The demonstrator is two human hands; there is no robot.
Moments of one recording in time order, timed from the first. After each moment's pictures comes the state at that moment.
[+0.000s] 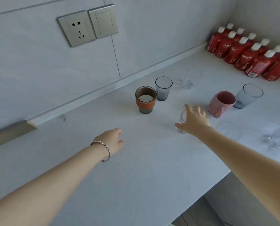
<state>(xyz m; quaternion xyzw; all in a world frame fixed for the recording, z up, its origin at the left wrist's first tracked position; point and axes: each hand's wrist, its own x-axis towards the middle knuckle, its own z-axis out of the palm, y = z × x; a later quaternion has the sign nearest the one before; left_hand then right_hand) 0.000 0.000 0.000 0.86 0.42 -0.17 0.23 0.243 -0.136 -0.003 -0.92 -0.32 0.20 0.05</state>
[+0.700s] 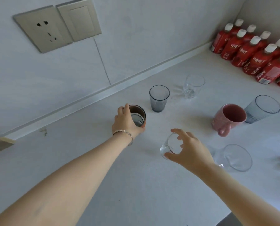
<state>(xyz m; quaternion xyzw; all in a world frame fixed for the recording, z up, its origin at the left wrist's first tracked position) 0.147 0.039 -0.035 0.82 0.51 0.04 0.27 0.244 -0.143 -0.005 -0.87 -0.38 0.27 0.15</state>
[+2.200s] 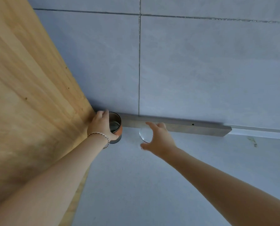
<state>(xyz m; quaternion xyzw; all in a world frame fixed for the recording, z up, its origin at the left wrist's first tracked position) -0.655 0.286 -0.035 0.66 0.73 0.06 0.16 -0.462 0.238 -0.018 -0.67 -0.67 0.32 0.09</state>
